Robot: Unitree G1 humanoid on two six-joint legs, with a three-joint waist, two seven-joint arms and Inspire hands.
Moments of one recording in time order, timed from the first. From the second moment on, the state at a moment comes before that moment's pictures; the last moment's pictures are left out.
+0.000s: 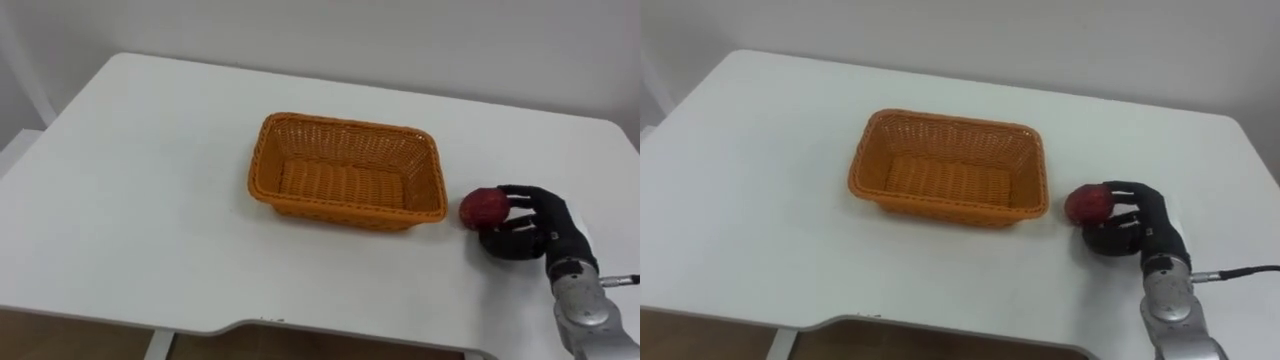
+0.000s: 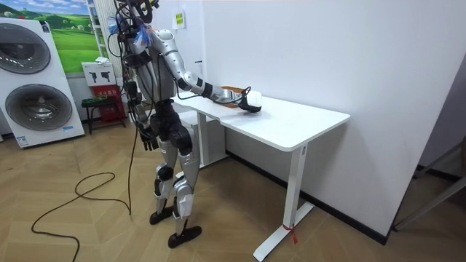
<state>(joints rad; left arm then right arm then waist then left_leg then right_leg) 0.32 0.26 0.06 1.08 0.19 0.04 0.04 -0.07 -0.43 0.04 0.64 -0.03 -0.11 -0.19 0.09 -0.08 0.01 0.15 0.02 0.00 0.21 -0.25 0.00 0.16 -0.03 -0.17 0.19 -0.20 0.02</state>
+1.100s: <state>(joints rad) 0.32 0.25 0.06 1.07 0.19 0.04 0.08 -0.07 -0.42 0.01 0.34 0.07 -0.11 -0.45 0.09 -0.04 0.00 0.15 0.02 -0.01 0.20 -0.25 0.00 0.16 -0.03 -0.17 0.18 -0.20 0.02</state>
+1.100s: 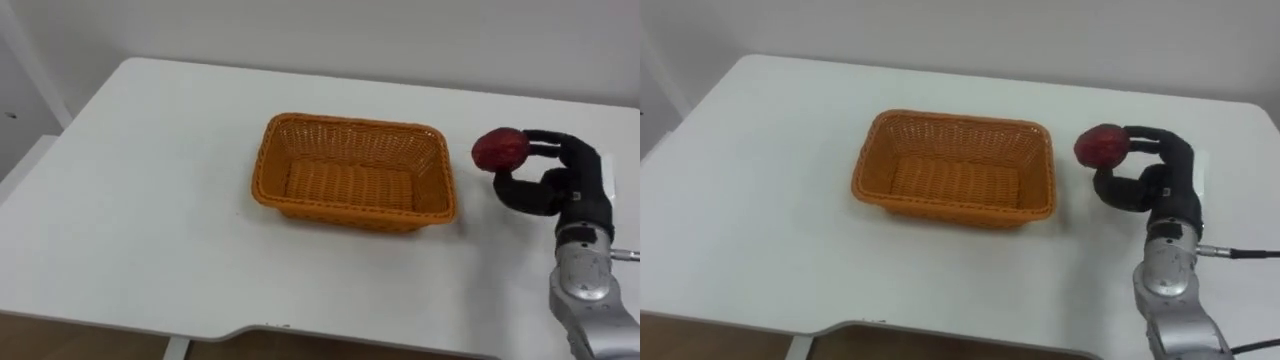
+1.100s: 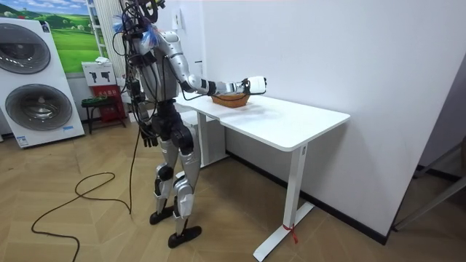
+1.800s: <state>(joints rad) 0.28 0.23 0.04 1.08 0.19 0.03 0.10 -0.07 -0.42 0.10 0.02 -0.14 -0.12 -0.36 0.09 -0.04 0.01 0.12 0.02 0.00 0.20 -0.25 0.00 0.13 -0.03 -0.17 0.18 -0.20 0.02</state>
